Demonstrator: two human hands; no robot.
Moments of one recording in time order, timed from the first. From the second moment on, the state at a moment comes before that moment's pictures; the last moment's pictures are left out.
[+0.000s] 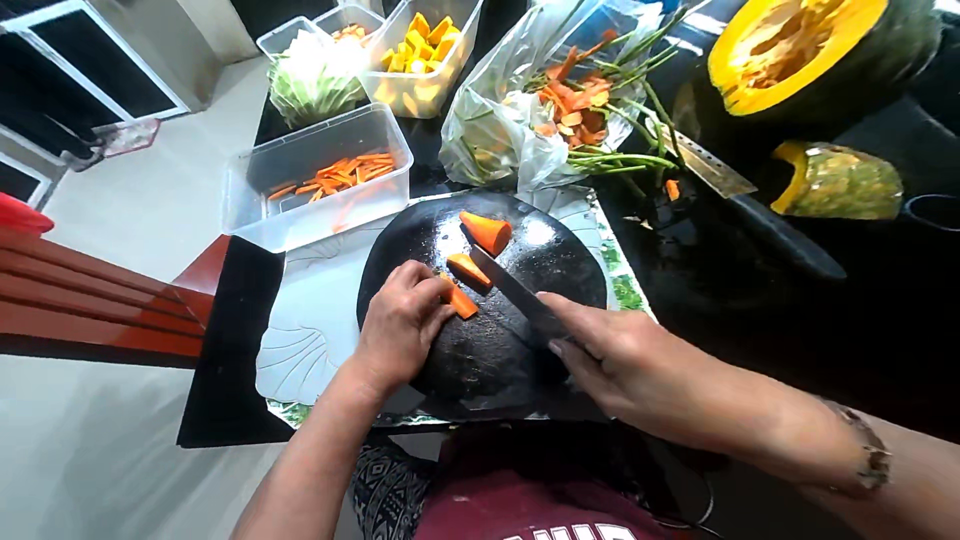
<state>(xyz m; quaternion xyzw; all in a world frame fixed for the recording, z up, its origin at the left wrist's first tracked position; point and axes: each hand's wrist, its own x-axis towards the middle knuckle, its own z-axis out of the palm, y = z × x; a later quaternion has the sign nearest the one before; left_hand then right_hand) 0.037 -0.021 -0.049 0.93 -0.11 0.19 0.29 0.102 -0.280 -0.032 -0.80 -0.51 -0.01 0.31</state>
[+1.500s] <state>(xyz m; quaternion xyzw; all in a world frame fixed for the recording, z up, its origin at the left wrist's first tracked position) 0.036 -0.026 -0.060 0.92 -0.15 0.22 0.30 0.091 -0.221 0.005 -0.87 -0.44 0.23 0.08</state>
